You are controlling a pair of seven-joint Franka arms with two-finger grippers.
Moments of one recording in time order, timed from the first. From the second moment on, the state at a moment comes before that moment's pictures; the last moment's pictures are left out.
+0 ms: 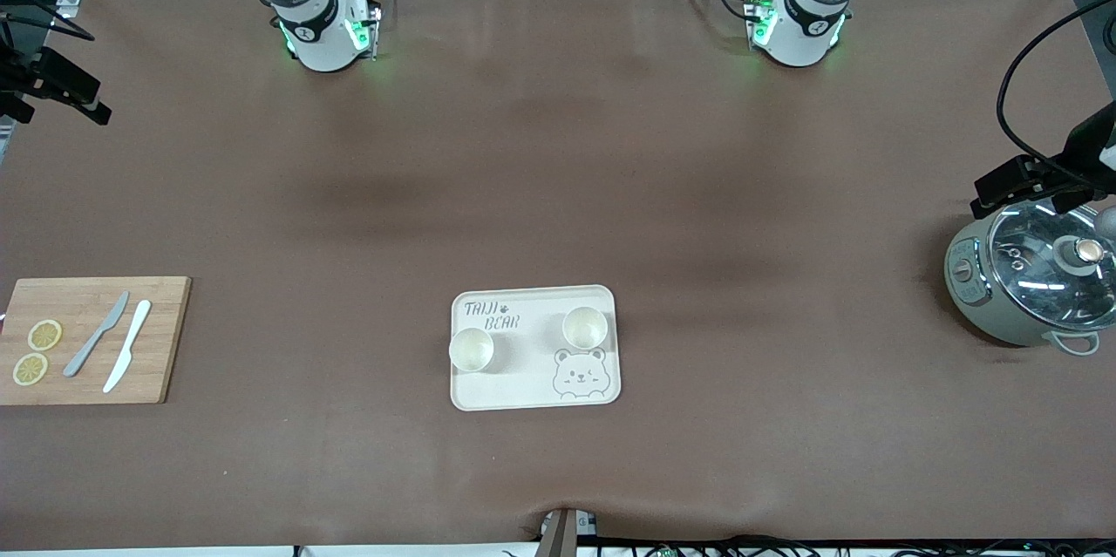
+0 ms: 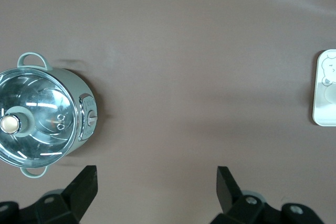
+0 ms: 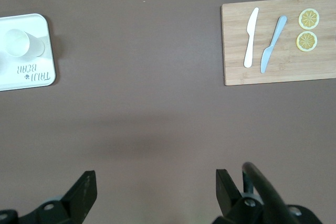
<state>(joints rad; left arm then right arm) -0.01 0.15 -0.01 -1.39 0.01 1.59 -0.08 -0.14 -0.17 0.05 -1.68 0.04 1.54 -0.04</state>
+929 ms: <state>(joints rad) -0.02 0.25 -0.02 -1.40 -0.02 1.59 -0.08 -0.14 -0.17 0.05 -1.68 0.04 1.55 -0.04</state>
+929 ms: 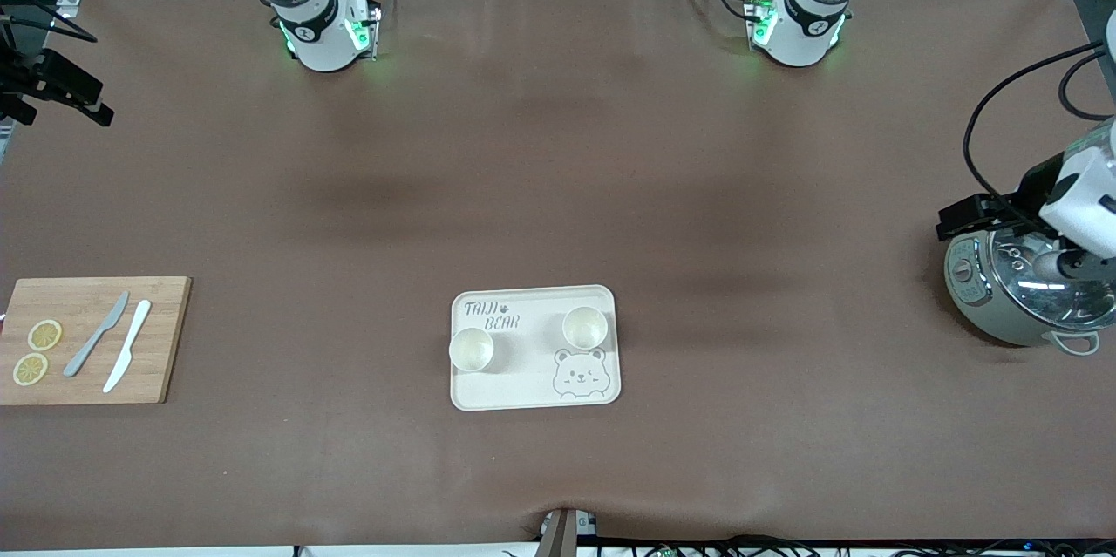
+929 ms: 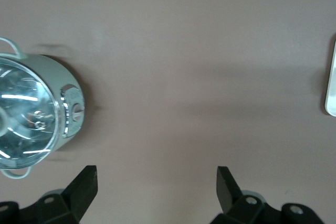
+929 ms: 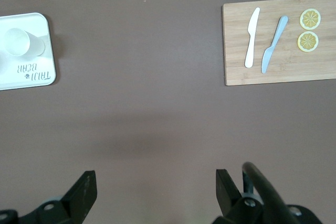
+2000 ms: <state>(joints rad) -0.31 0.53 -0.03 -1.40 -0.17 1.95 -0.43 0.20 0.34 0.08 -1.46 0.05 1.89 0.31</state>
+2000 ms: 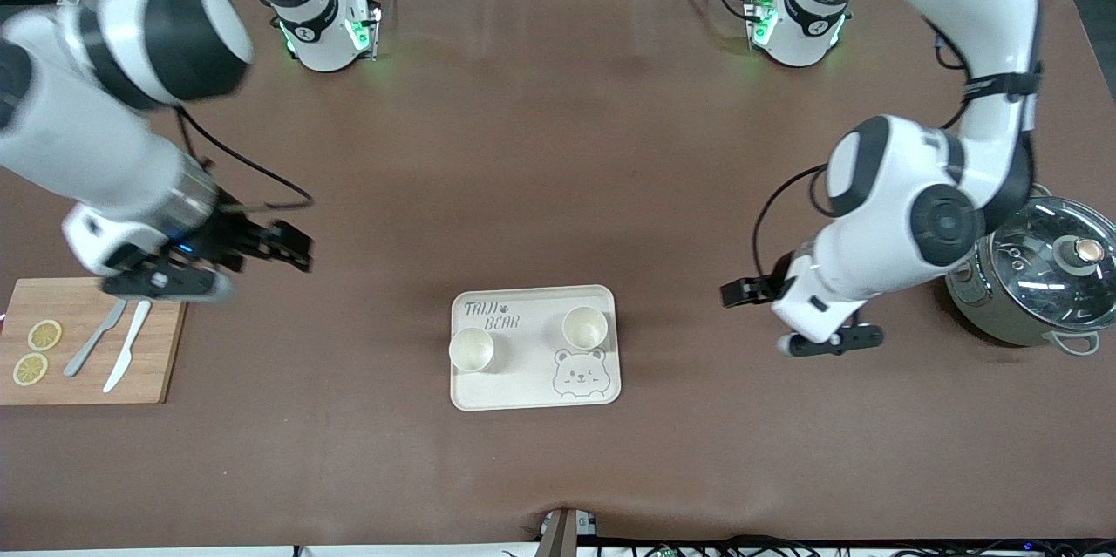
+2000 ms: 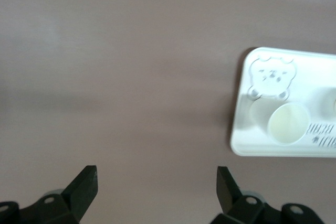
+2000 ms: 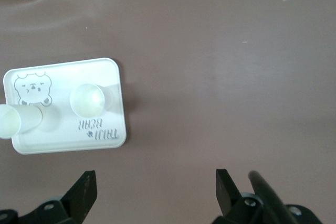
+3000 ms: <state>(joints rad) -0.52 0.78 -0.03 -1.31 -0.17 2.28 -0.79 0.32 0.66 0.07 -1.42 0.00 2.28 0.41</state>
